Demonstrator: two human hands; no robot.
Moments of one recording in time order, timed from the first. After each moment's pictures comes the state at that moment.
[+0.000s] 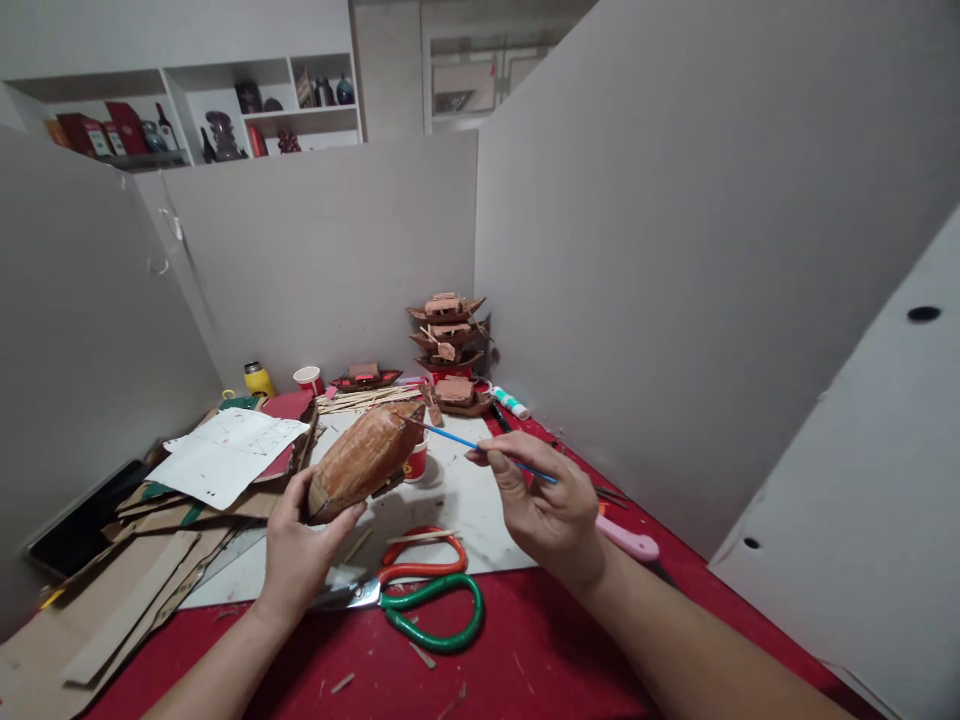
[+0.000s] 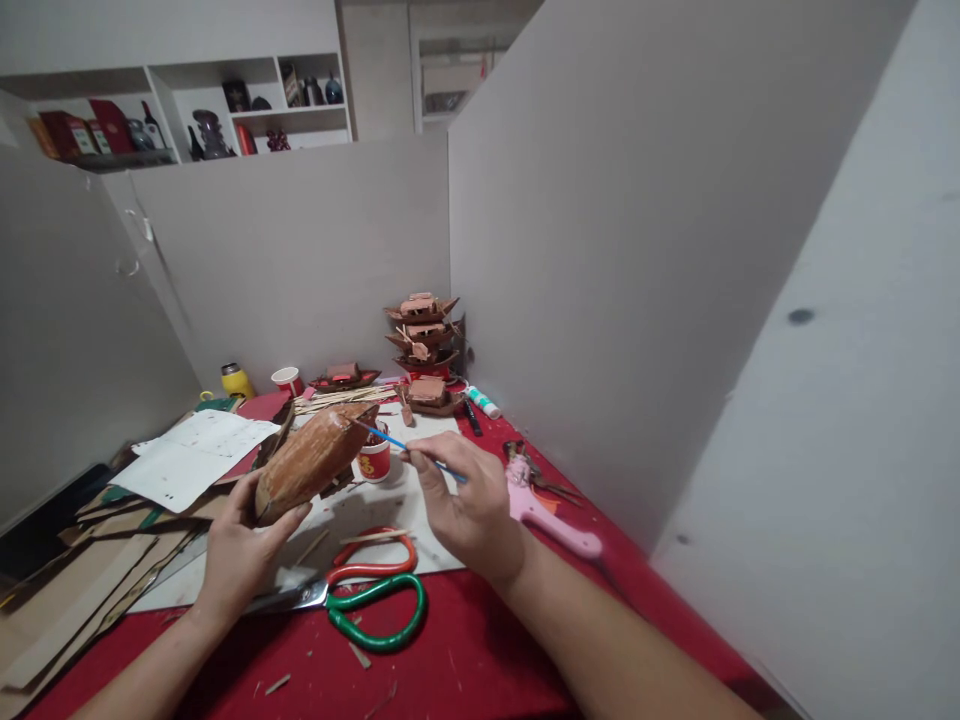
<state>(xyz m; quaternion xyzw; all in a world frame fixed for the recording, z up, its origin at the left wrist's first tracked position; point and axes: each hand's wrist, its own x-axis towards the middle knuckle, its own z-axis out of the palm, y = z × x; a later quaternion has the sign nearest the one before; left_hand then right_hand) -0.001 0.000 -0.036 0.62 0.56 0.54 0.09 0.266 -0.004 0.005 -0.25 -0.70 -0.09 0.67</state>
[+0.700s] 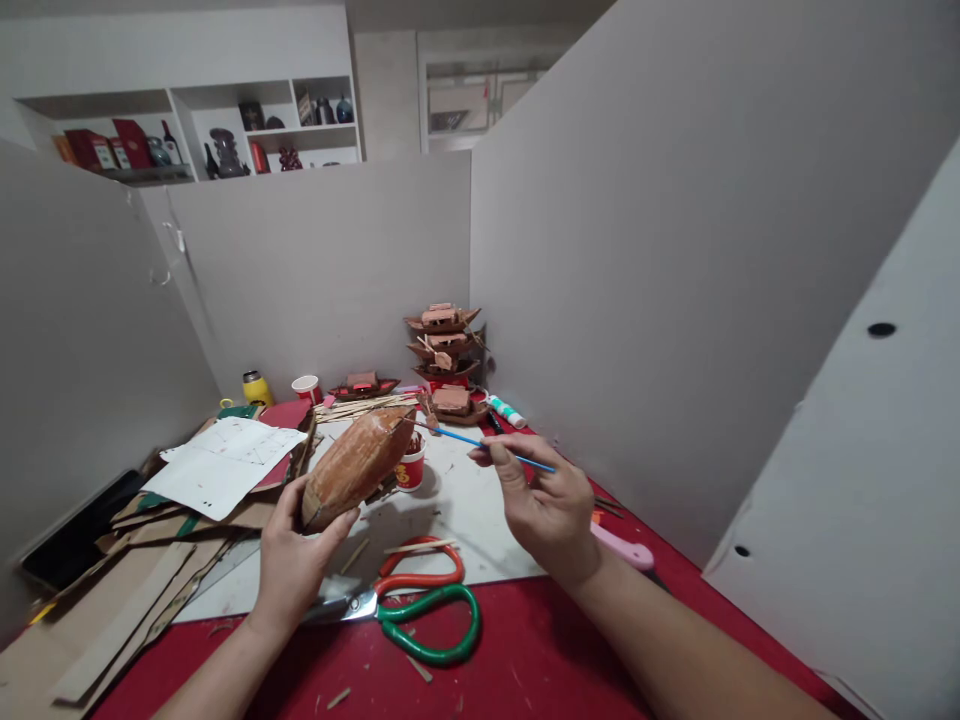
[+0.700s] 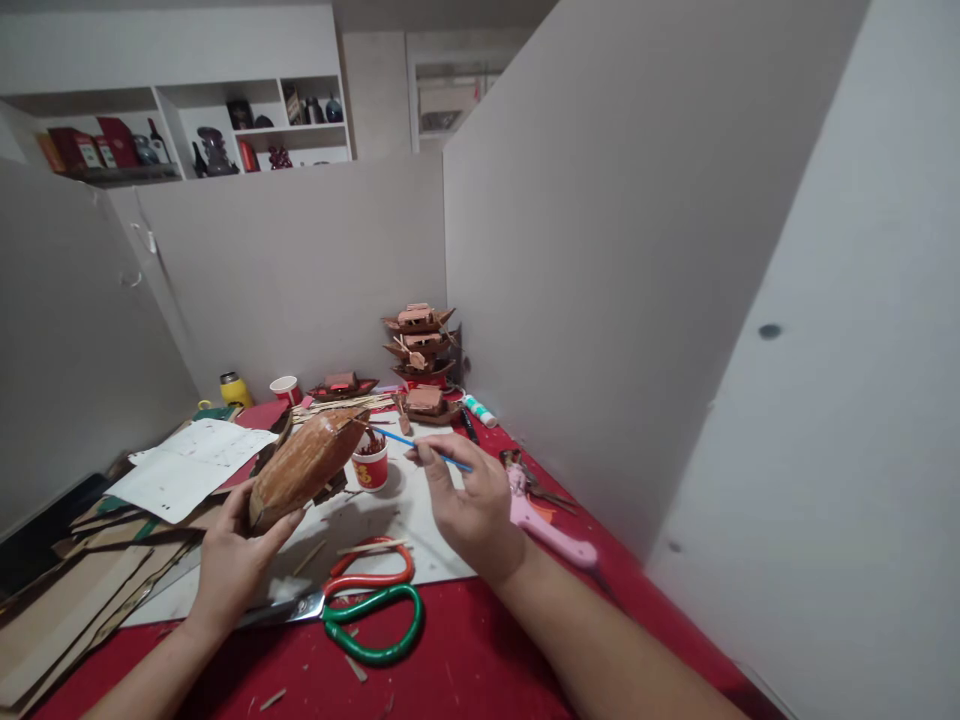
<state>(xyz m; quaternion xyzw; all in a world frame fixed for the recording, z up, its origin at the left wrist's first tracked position) 0.000 0.000 -0.031 0.60 0.56 0.56 0.10 0.266 -0.002 0.005 -0.30 -0.65 -0.05 0.70</state>
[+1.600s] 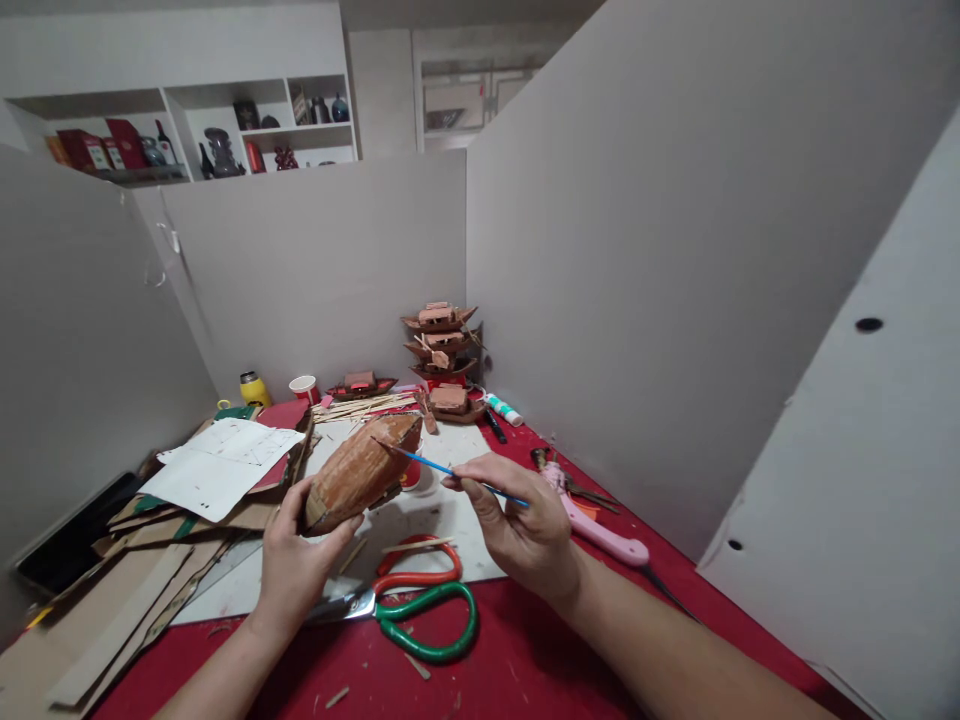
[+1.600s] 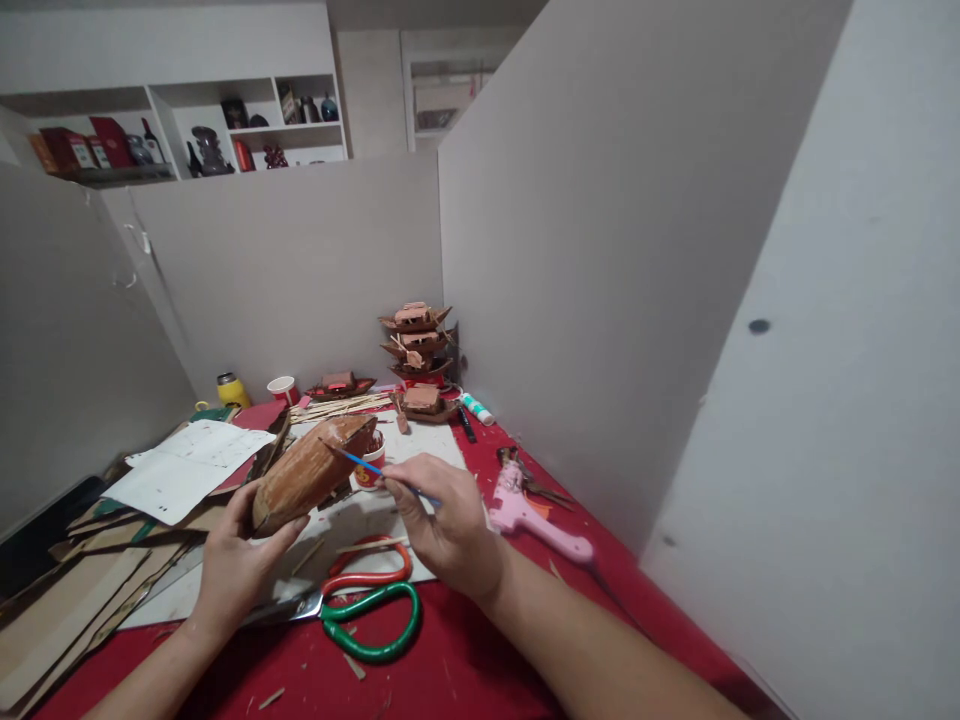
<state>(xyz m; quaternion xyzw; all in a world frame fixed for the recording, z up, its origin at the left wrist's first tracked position) -0.003 0.001 -0.040 0.64 0.55 0.53 0.05 0.260 -0.004 0.000 -0.19 -0.72 -0.04 0.66</state>
